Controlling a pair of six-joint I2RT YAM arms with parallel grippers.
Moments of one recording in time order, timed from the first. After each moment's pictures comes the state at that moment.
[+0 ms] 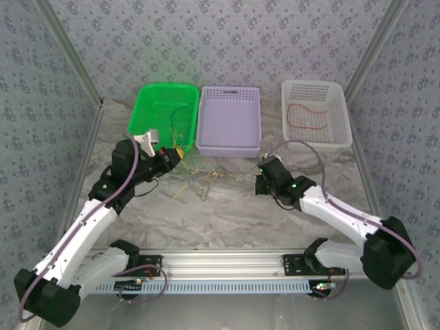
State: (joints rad) left arm -0.43 0.90 0.83 -0.33 0.33 -0.85; right arm 0.67 1.14 0.74 -0.48 0.23 0.53
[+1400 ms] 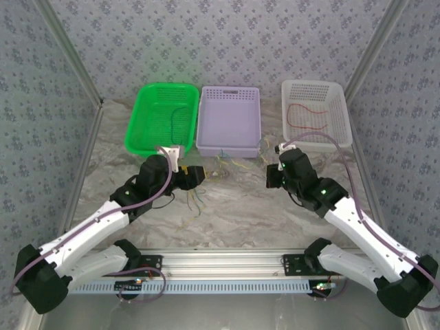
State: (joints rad) left arm -0.70 0.96 0.71 -0.22 0.08 -0.58; right arm 0.63 0.94 0.88 -0.64 0.16 0.42
